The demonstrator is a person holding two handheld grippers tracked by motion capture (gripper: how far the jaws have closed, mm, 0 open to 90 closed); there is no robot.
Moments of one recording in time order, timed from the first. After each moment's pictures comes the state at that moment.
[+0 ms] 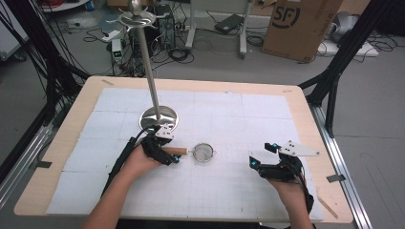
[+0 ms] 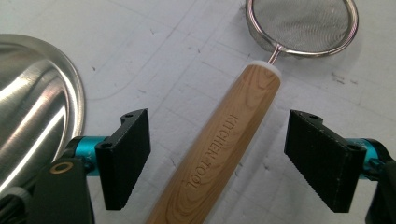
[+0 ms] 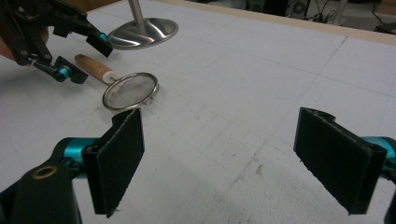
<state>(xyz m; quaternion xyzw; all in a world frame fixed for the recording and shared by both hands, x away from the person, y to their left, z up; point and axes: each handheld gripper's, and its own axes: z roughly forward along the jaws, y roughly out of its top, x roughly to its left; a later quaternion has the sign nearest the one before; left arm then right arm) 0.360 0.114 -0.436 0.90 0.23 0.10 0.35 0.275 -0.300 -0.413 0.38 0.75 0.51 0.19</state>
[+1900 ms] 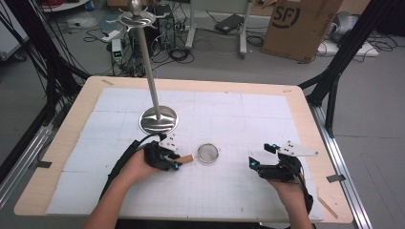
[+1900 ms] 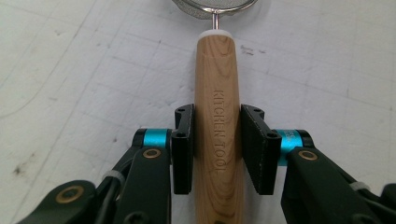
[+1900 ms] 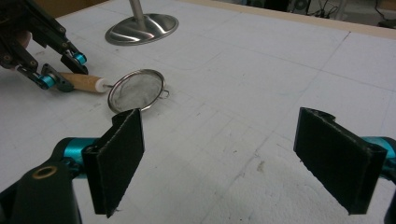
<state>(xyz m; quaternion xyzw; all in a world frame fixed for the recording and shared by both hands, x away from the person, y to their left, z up) 0.336 0.102 -0.429 0.93 0.14 0.06 0.33 0.276 -0.299 -0.416 0.38 0.75 0.50 0.19</state>
